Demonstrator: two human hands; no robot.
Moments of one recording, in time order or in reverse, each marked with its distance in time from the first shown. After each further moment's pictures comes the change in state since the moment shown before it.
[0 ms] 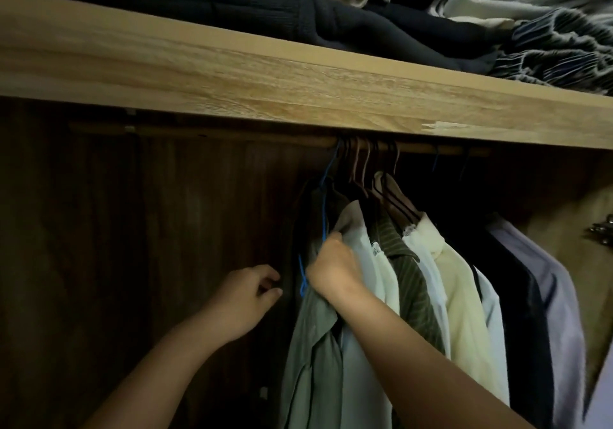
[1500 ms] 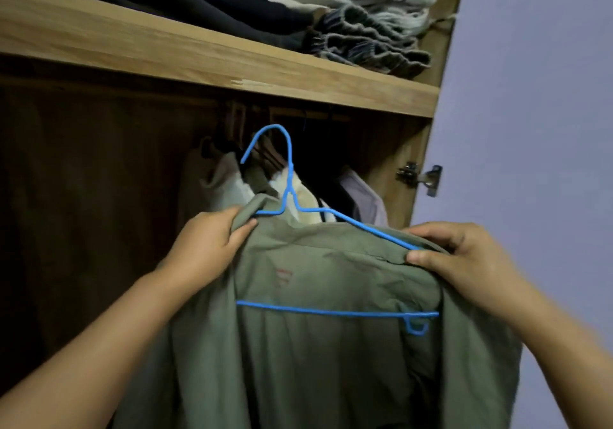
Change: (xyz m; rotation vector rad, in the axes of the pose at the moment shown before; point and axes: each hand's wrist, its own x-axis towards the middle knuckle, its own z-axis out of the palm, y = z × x) left_hand -0.052 0.133 0.064 0.075 0.337 0.450; right_hand -0.189 0.212 -0.219 0.120 0.197 -0.365
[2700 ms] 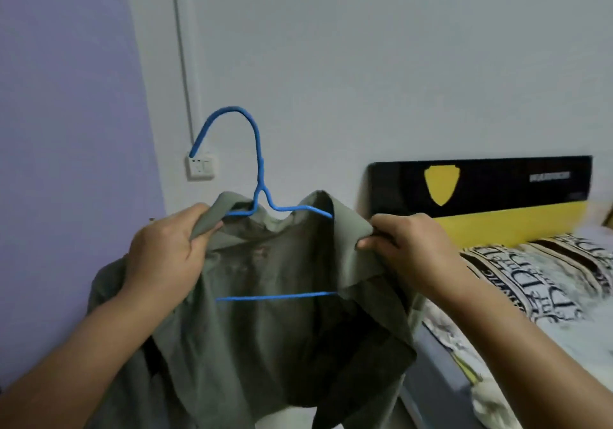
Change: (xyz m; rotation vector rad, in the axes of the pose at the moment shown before) left_hand -0.150 0.399 0.057 -0.972 -0.291 0.635; right_hand -0.423 -0.124 -0.159 -1.125 0.503 0.922
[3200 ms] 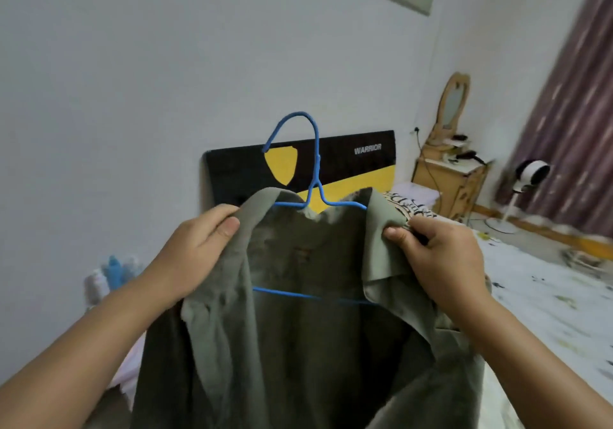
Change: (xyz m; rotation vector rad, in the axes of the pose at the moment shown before) left_hand -0.007 0.250 0.165 -0.776 -0.588 0.110; right_hand -0.196 0.176 -0.161 -0.205 0.365 0.546
